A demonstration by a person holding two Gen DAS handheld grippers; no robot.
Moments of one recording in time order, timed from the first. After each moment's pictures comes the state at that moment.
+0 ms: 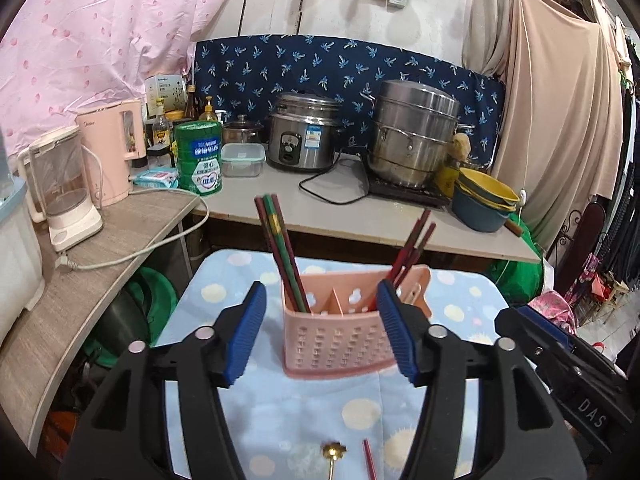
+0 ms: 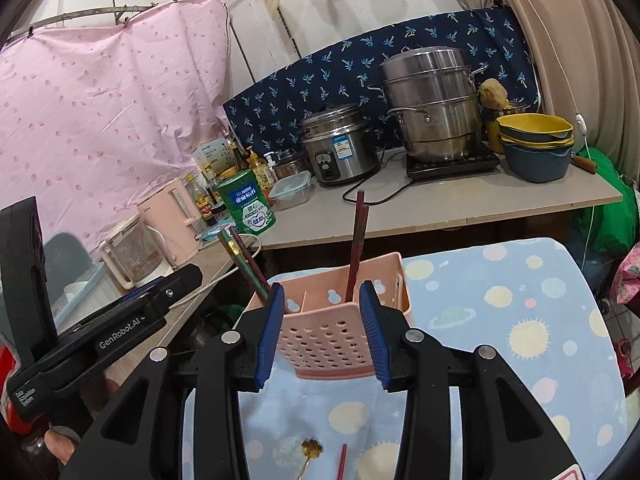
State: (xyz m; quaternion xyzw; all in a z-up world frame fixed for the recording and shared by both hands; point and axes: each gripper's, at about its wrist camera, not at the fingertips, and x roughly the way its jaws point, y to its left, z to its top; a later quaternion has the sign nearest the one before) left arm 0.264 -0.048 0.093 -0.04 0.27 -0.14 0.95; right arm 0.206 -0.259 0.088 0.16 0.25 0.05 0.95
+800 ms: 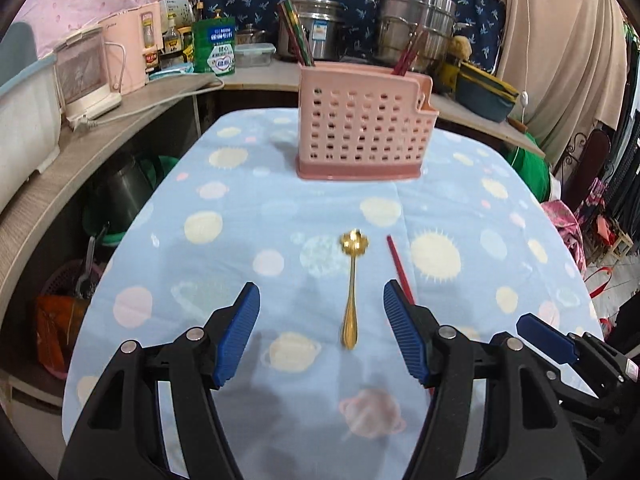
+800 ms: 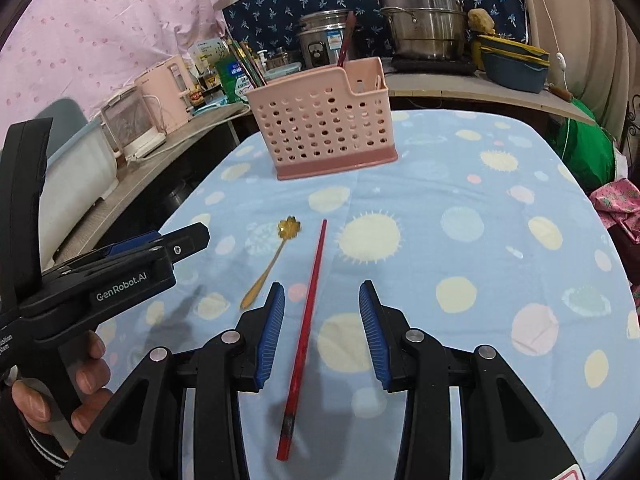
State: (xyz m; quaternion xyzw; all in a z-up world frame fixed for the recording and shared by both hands) left arm 0.139 -0.028 -0.043 0.00 0.40 -0.13 0.91; right arm 0.071 -0.213 -0.044 0.10 0.39 0.04 0.92
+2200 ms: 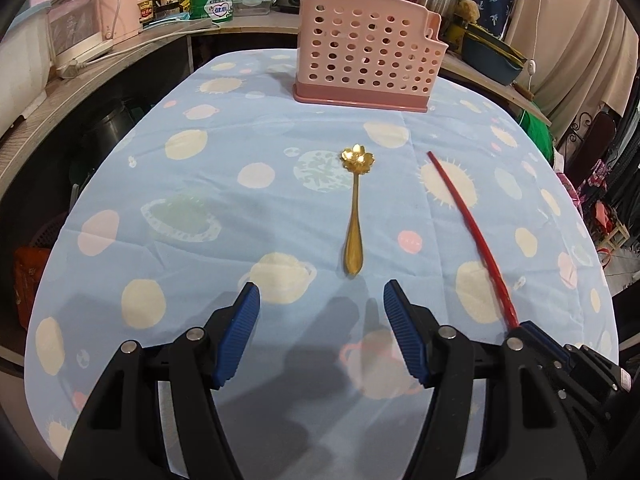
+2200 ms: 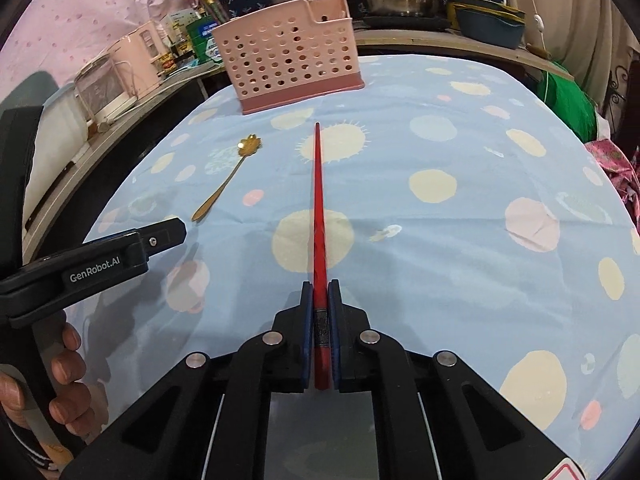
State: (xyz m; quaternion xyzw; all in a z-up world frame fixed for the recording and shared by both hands) left arm 0.134 -0.034 -0.096 -0.01 0.46 -0.14 0.88; right arm 0.045 -0.225 -0.097 0.11 0.43 -0.01 0.90
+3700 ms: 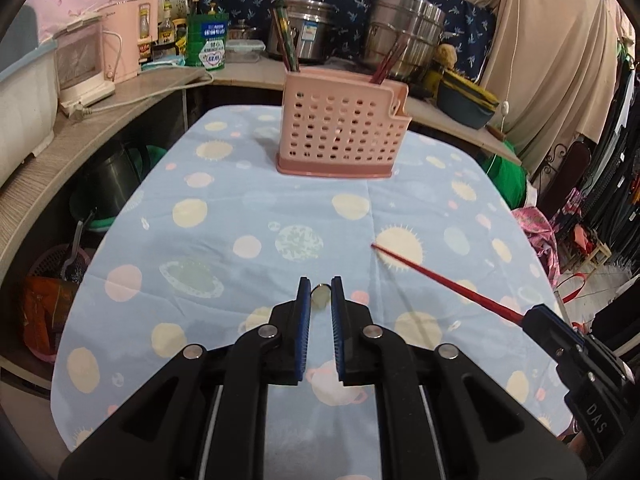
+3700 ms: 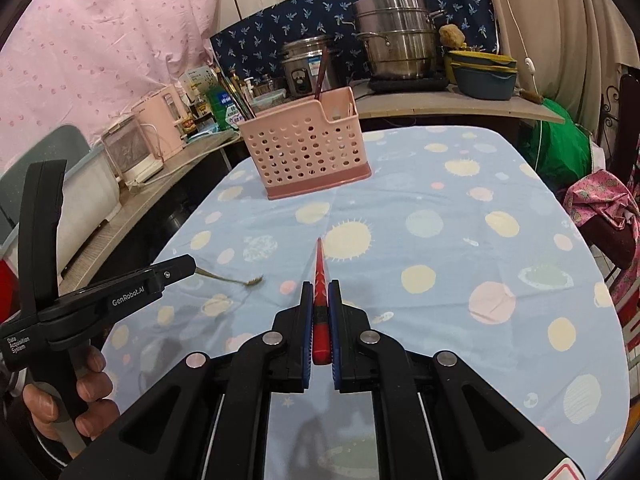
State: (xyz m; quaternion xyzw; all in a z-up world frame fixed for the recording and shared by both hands) left arm 0.115 -0.026 -0.018 -0.04 0.40 -0.16 0.90; right arm 0.026 -0.232 -0.005 0.12 0.33 0.01 0.94
